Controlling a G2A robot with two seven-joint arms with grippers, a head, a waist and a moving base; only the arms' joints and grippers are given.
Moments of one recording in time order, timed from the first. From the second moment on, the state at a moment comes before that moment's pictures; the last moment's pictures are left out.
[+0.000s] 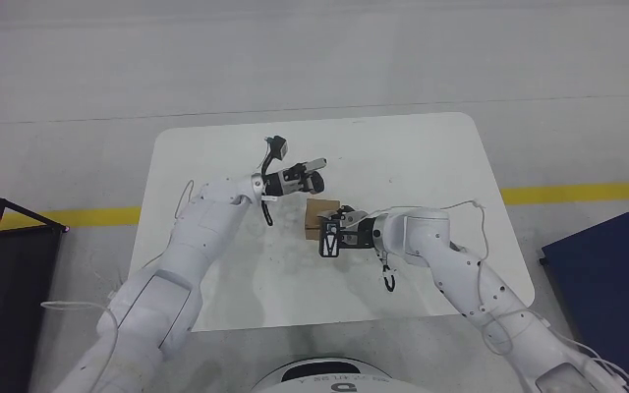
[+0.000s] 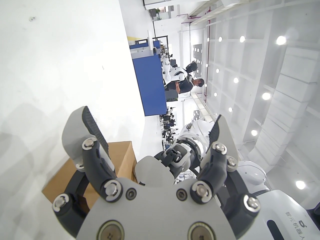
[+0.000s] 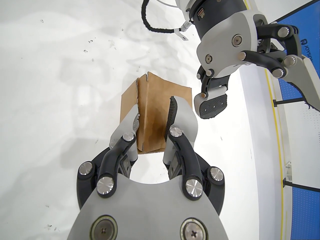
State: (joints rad) left arm 0.70 -1.49 -0.97 -0.41 -0.48 -0.64 -1.12; right arm -1.23 -1.09 0.94 -1.70 -1.68 -0.78 0.21
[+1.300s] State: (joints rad) left arm 1.00 -1.30 -1.15 -0.89 -0.66 -0.28 -1.54; right arm -1.22 -1.09 0.95 -1.70 -1.66 -0.75 0.23
